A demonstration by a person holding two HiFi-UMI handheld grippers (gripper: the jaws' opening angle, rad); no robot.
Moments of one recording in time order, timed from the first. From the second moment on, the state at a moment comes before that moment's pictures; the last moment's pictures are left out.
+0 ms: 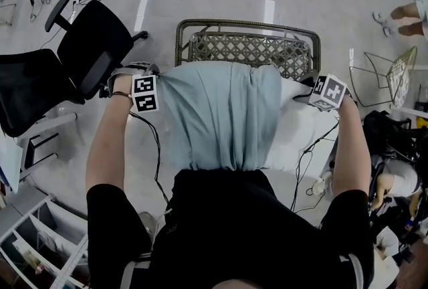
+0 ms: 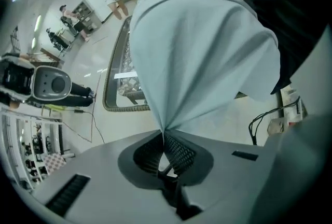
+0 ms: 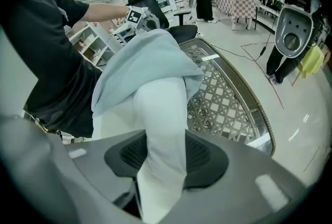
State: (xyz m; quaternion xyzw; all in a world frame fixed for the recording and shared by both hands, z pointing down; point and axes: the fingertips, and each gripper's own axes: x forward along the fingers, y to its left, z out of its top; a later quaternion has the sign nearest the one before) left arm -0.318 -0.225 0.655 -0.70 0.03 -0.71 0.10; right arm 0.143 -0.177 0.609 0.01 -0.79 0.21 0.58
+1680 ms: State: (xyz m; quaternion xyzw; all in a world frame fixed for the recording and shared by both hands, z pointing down) left arm -0.275 0.092 0.643 -0.79 0.21 -0.56 -0.13; right arm 0.090 0.061 0.615 0.21 -0.83 0.07 0.52
